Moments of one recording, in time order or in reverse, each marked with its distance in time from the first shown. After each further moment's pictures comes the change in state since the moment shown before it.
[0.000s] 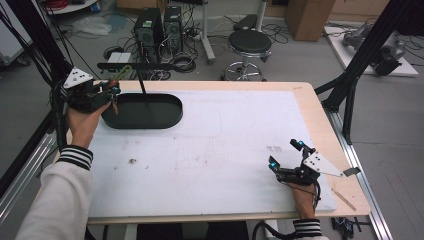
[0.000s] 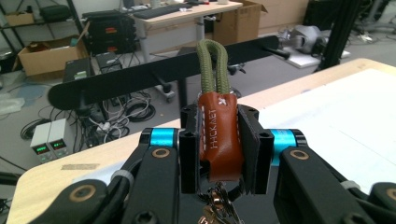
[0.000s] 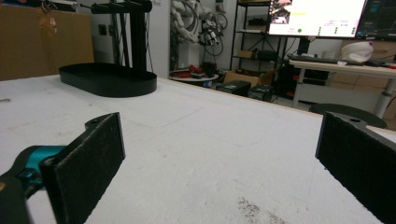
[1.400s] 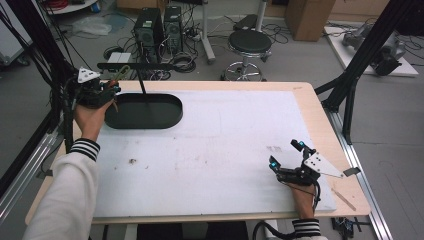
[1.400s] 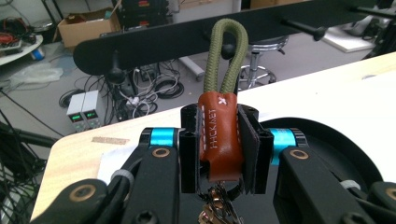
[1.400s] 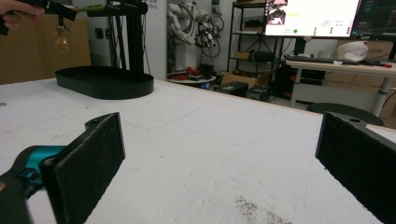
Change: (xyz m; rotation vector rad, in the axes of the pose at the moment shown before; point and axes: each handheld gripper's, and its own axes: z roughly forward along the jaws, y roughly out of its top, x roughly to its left) left arm 0.016 -0.016 0.038 0.094 0.129 -0.020; right arm -0.001 -0.003 -0.001 -0.012 -0.014 0.012
